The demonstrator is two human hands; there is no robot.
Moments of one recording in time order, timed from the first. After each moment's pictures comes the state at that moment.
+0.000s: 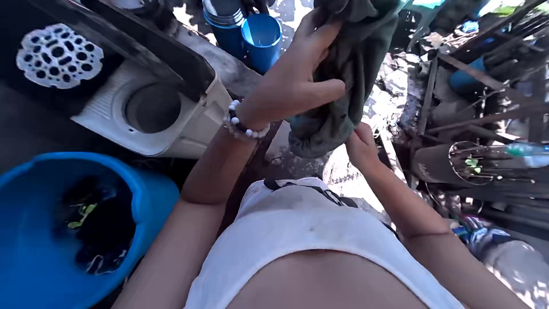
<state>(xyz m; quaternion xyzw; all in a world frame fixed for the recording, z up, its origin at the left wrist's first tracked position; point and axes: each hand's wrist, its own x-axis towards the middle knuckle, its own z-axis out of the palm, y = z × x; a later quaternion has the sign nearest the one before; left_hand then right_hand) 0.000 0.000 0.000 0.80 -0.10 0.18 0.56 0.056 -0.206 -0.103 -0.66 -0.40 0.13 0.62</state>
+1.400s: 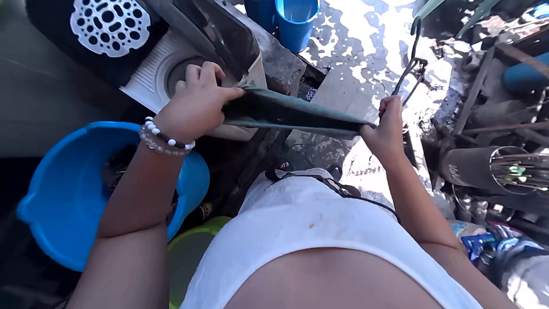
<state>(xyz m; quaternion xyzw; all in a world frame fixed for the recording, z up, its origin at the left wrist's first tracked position) -0.171 0.176 -0.045 0.96 0.21 -0.13 0.15 0.022 -0.136 -0.128 -0.89 -0.31 0.04 0.33</state>
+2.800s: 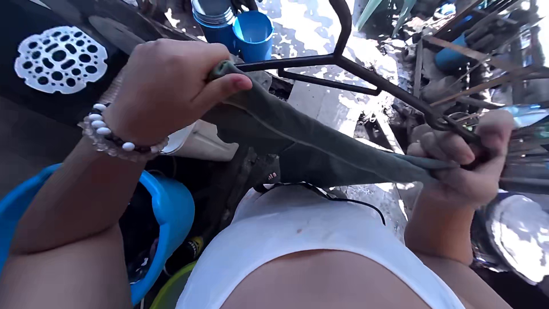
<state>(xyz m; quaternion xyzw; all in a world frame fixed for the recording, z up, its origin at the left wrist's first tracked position) -0.165 0.133 0.009 0.96 -0.13 0.20 0.15 -0.074 -0.264 -0.032 -0.48 -0.37 0.11 0.79</state>
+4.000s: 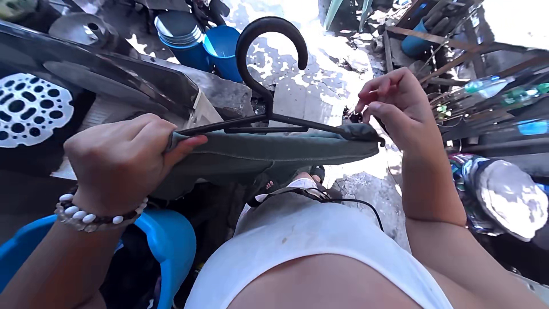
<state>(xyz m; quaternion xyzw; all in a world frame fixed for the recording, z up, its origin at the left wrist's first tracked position) -0.199 0.164 -0.044 0.95 -0.11 0.29 0.06 -0.016 -0.237 -0.025 -0.71 -0.40 0.06 0.57</state>
